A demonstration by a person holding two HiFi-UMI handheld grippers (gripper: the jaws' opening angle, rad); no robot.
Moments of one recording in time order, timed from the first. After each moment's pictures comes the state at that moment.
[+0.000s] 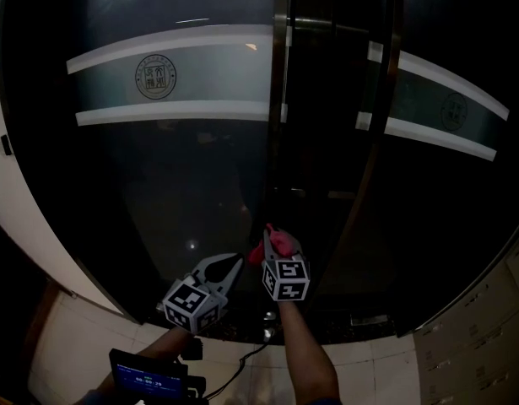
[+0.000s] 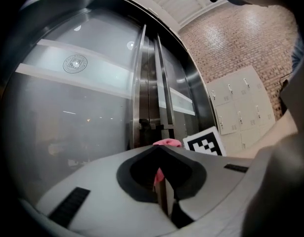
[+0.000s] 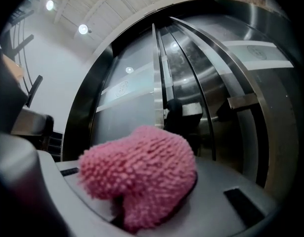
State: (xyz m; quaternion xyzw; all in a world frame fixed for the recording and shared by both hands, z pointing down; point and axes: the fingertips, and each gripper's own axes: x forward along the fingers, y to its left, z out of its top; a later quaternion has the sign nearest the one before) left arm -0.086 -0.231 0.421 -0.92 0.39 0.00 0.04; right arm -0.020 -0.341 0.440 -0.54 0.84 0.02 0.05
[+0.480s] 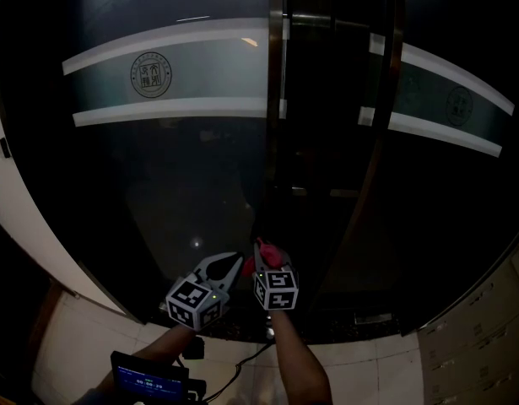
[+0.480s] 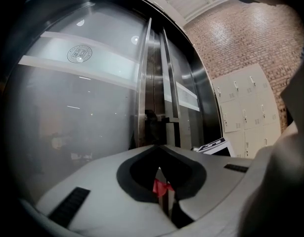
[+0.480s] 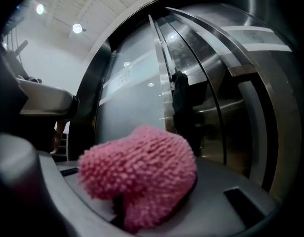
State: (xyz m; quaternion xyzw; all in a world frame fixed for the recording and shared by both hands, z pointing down) left arm -0.086 -0.254 0.441 -0.91 0.41 -0.01 0.01; right arm -0.043 -0.342 0.495 -0.52 0.85 -0.02 0.03
